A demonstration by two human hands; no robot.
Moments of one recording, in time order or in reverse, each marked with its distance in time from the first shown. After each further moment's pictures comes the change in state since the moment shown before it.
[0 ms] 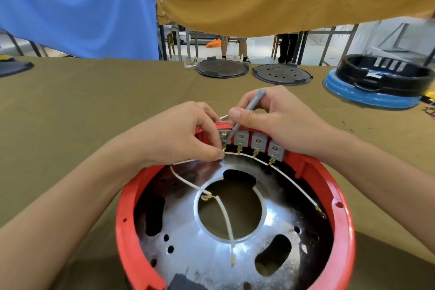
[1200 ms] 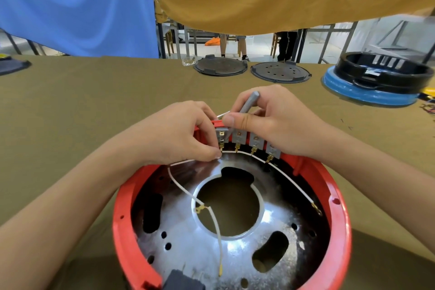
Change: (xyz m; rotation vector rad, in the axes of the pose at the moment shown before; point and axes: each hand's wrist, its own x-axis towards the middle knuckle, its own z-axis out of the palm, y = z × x) left_hand -0.001 0.002 0.001 0.089 0.014 0.008; right_hand -0.003 -0.004 0.002 -0.127 -0.003 -0.053
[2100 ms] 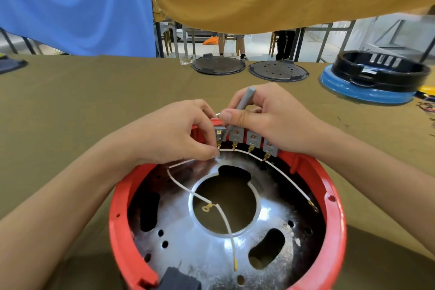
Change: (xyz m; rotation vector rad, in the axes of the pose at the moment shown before) left_hand 0.001 -0.002 0.000 -0.029 -0.037 0.034; right_hand 0.000 0.000 -0.002 0.004 -0.014 0.021
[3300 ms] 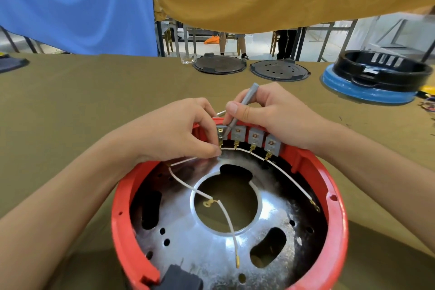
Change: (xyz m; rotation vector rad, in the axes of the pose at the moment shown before) left_hand 0.000 0.001 0.000 -0.023 -0.003 0.001; right_hand 0.001 0.003 -0.001 0.210 -0.044 0.102
